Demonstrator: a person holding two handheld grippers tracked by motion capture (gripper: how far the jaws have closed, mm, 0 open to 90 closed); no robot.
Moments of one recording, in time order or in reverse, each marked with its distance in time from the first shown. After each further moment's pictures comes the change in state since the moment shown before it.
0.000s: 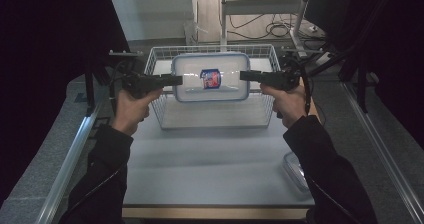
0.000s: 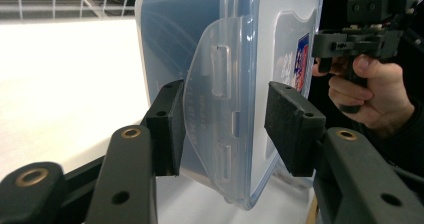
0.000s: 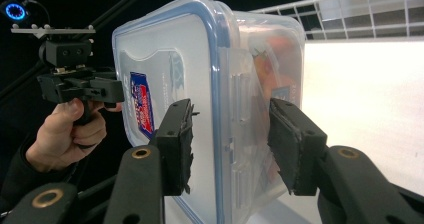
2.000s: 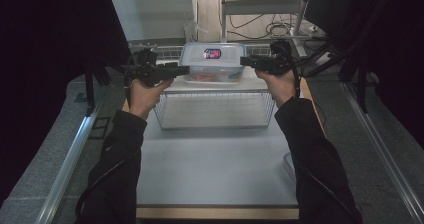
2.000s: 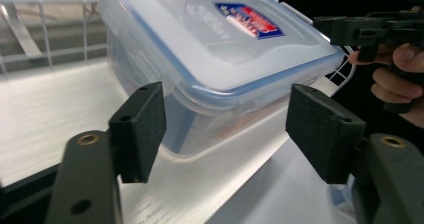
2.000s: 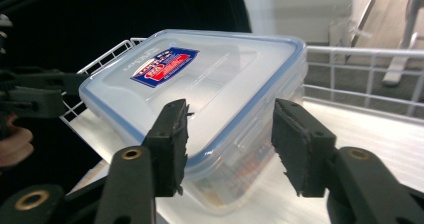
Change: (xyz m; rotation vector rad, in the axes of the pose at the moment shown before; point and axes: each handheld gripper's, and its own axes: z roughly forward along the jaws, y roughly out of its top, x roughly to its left) left arm 0.027 0.012 0.037 -0.036 0.174 0.101; right arm -0.030 0.029 0.030 -0.023 -0.252 -0.141
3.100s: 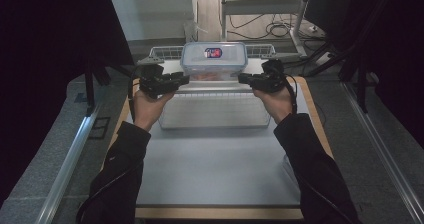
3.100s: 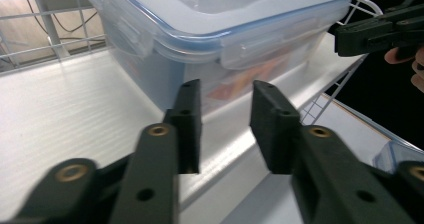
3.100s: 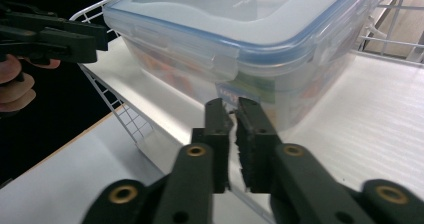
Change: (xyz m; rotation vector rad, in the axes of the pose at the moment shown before) left arm -0.023 -0.030 0.003 0.006 0.087 0.132; right arm 0.018 -0.042 0.002 0.069 0.033 -0.135
